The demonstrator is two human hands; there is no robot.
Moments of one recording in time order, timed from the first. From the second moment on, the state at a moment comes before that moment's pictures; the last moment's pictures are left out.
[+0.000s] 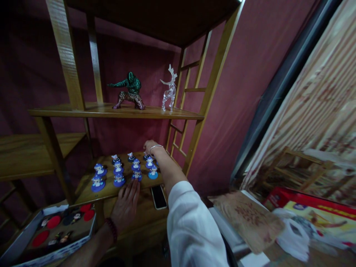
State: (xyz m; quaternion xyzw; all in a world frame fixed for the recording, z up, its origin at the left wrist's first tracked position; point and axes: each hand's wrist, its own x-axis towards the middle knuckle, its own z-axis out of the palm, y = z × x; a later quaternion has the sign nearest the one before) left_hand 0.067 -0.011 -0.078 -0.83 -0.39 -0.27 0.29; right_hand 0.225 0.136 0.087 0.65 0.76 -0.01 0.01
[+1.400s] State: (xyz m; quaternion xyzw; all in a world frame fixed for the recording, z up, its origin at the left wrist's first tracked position) left_hand 0.068 -0.012 -0.076 -0.83 -0.39 -0.27 0.30; right_hand 0.215 0.141 0.068 0.67 0.74 0.01 0.06
